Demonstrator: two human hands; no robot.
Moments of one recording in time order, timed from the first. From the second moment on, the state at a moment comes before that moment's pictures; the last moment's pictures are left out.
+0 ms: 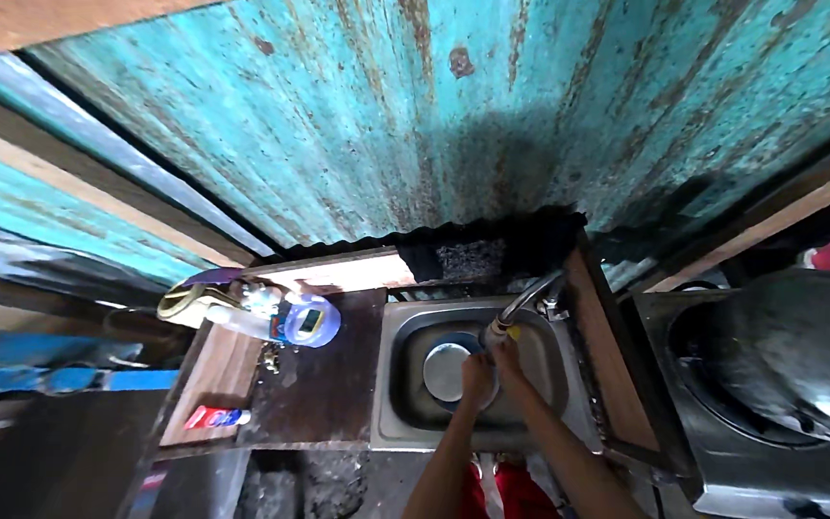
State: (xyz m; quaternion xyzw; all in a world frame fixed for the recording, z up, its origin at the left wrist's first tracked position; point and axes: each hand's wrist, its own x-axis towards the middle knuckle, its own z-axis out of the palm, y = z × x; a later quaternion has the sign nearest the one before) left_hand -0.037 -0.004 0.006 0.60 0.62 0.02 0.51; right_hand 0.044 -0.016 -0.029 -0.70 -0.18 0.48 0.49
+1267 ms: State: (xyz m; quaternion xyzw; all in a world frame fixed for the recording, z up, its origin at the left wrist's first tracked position) left_hand -0.019 -0.005 0.090 0.46 0.55 0.13 0.68; right_hand 0.040 -0.022 0.111 -0.74 -0.19 0.56 0.33
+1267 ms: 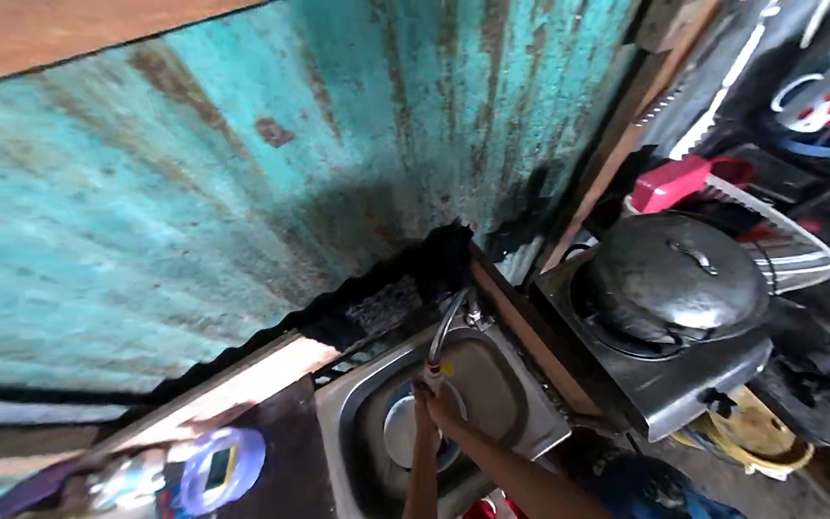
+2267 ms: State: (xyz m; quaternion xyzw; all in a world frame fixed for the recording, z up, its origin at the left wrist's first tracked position) left_hand -0.043 0.008 -0.016 0.66 0.55 0.02 0.52; right_hand 0.039 0.000 -0.057 -0.77 -0.18 0.40 0.47
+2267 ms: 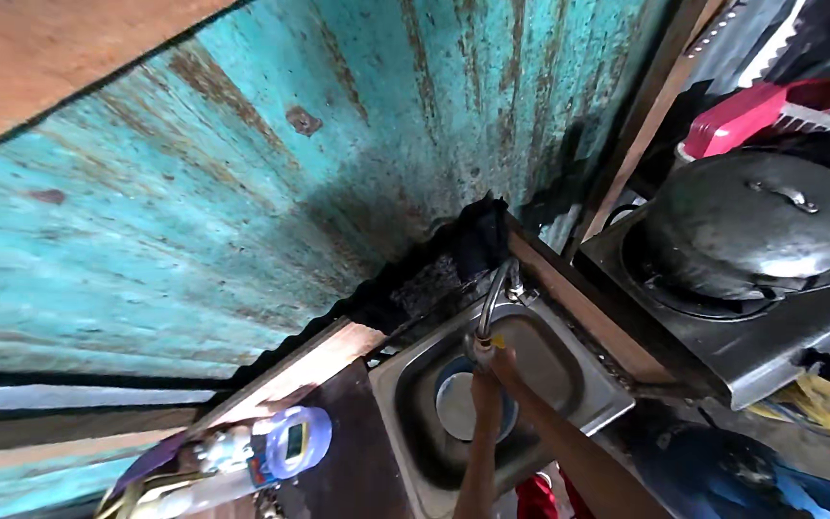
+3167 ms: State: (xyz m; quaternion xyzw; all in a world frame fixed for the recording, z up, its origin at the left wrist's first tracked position) left_hand -0.077 0.025 -0.016 0.55 0.52 0.03 0.65; right_hand 0.023 0.008 -0.050 -0.58 -0.07 0.51 0.63
